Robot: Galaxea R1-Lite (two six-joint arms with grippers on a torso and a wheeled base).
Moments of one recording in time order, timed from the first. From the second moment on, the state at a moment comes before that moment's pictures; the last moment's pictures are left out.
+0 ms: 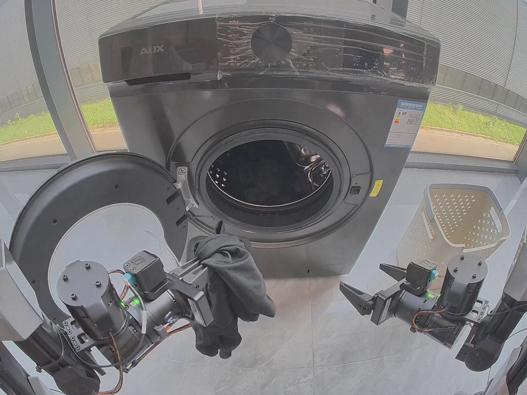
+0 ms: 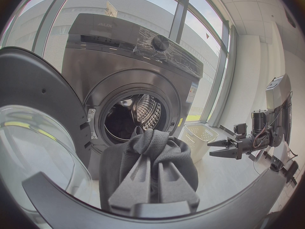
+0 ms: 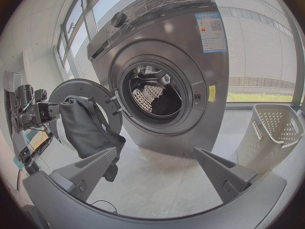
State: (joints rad) left arm -0.72 1.78 -0.19 -1.55 0.18 -0.12; right arm 0.63 1.89 -0.14 -1.51 -0.13 0.18
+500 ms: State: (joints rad) left arm -0.71 1.82 -0.17 -1.55 0.21 -0.12; right arm 0.63 1.88 -0.12 -1.51 -0.13 0.19
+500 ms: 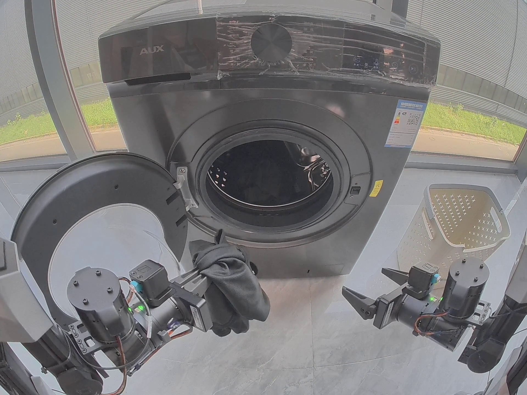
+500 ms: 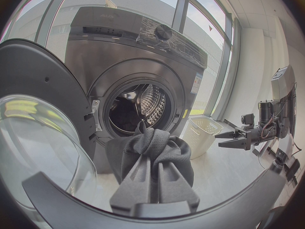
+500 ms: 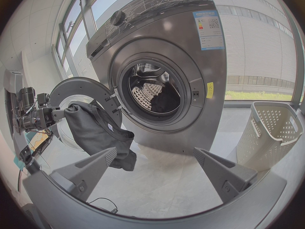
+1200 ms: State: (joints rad) left arm -0.72 1.85 -0.16 -1.55 0.21 -0.12; right arm 0.64 1.88 -0.12 -1.51 -0.13 0.19
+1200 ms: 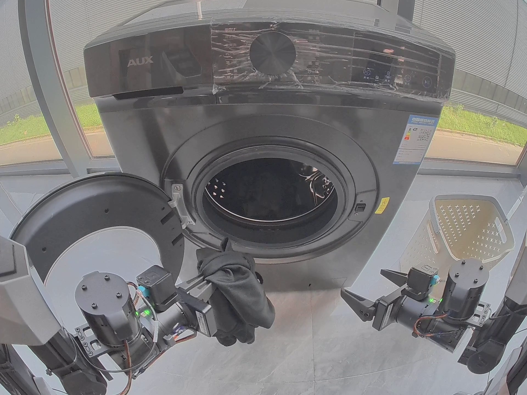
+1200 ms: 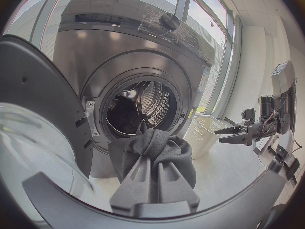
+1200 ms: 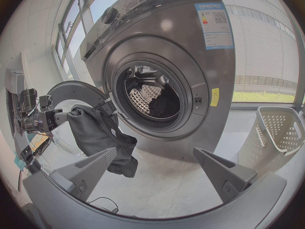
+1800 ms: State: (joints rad) left arm -0.74 1.87 -0.16 -1.55 0.21 -0.12; right arm 0.64 1.88 -0.11 -1.51 -0.13 0.19
